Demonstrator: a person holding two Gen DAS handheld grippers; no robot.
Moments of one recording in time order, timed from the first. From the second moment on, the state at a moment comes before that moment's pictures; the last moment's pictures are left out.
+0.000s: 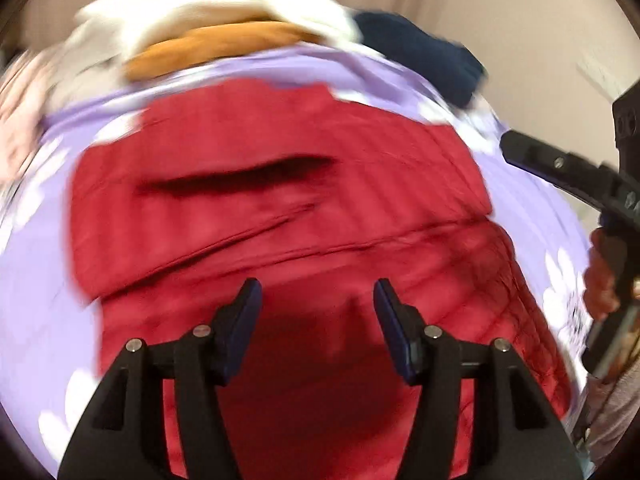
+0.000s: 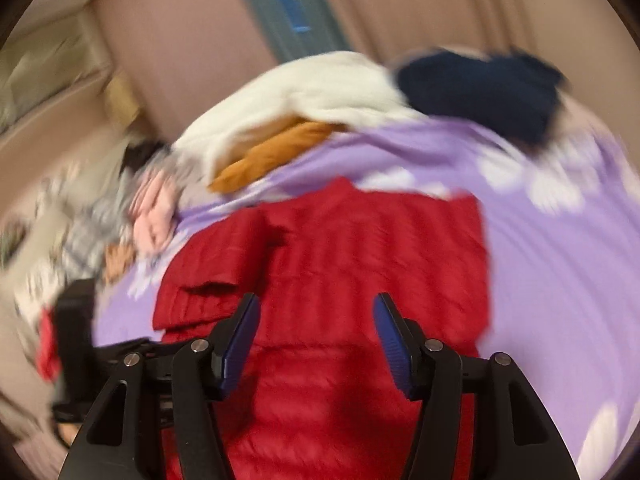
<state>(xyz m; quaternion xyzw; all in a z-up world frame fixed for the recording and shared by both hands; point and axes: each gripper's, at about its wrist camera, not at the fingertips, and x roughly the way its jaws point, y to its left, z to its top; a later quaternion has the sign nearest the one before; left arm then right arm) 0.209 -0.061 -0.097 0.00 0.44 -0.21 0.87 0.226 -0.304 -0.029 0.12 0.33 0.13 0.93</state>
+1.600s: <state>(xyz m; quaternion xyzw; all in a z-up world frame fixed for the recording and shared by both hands) 0.289 -0.001 -0.071 -0.11 0.43 -0.14 0.88 0.237 -0.389 -0.067 0.30 0.35 0.02 0.89</state>
